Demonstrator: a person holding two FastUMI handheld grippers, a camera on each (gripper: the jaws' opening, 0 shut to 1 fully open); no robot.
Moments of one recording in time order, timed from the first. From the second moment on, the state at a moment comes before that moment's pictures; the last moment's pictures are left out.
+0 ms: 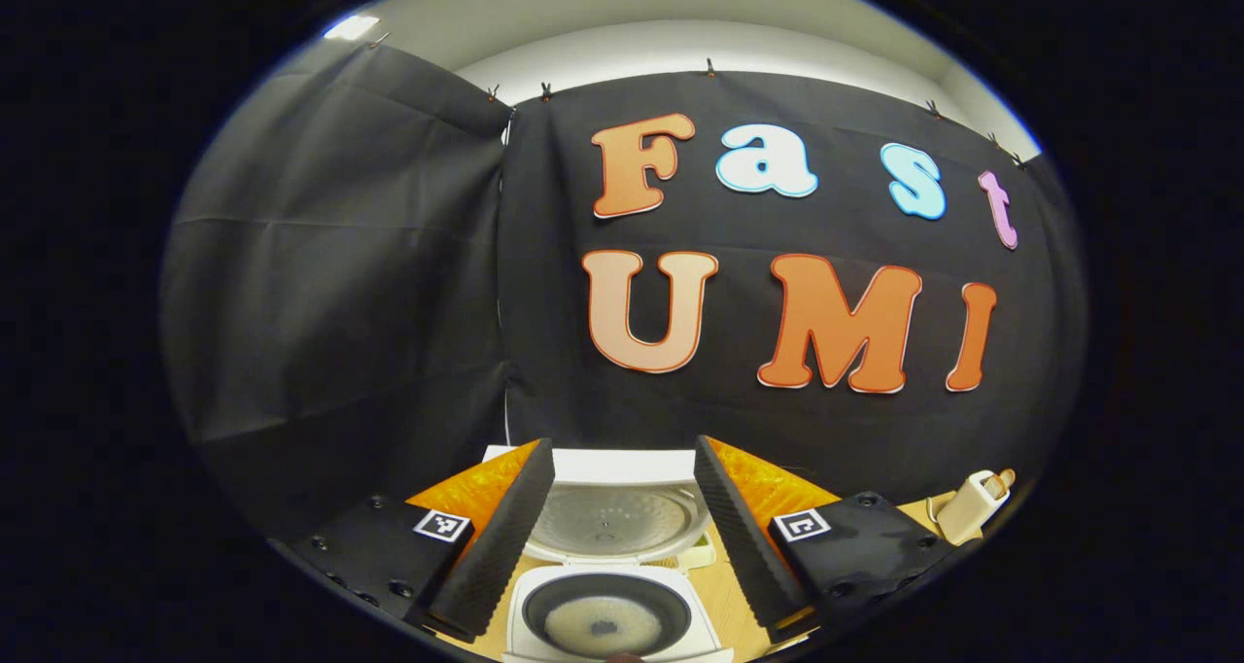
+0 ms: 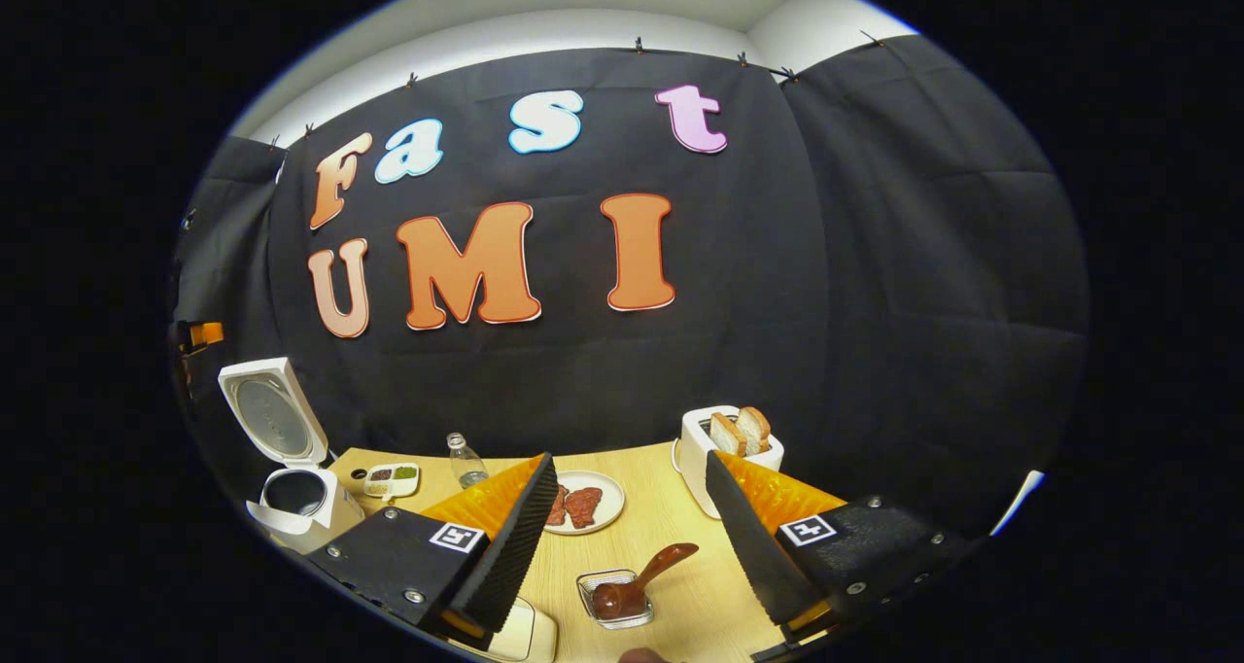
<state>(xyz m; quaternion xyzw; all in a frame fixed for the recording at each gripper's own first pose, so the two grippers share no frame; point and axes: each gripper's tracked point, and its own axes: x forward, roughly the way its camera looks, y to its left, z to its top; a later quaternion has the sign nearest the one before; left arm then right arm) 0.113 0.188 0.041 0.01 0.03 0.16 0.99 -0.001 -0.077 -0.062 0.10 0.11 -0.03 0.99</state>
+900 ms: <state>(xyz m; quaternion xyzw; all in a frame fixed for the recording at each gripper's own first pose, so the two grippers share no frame) 0.217 0.239 -0.030 0.02 0.21 0.19 0.96 -0.030 -0.081 -0.046 0.08 0.11 -0.04 0.99</state>
